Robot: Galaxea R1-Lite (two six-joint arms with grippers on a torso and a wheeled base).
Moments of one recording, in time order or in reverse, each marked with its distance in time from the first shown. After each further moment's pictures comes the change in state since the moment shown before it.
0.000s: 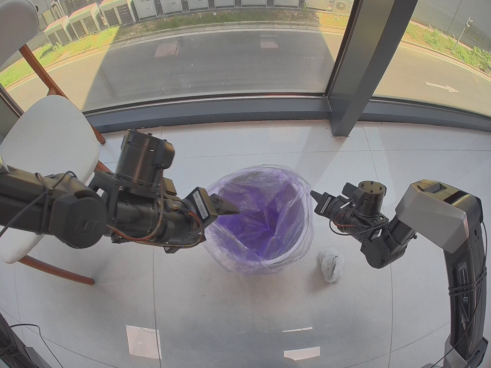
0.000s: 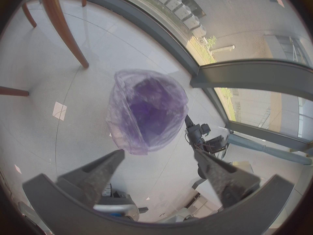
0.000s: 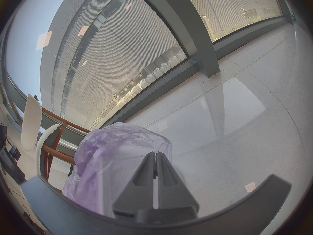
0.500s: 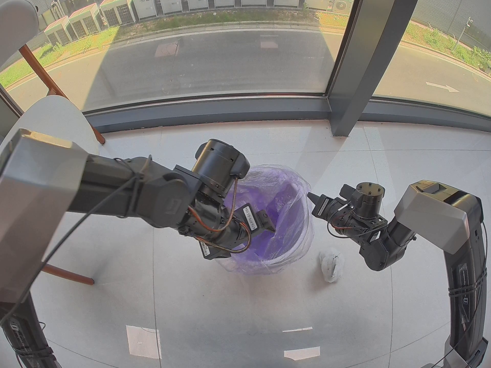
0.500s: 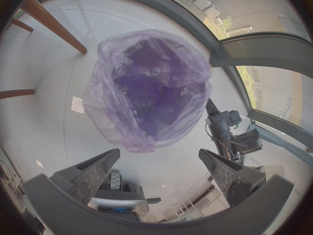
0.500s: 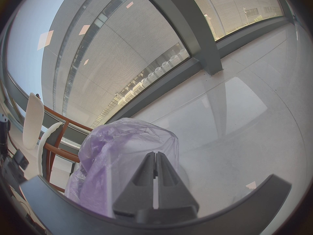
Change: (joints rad) left arm -0.106 0.289 -0.393 0.348 0.084 -0.008; right arm 0.019 -0.010 0.023 -0.011 -0.001 -0.001
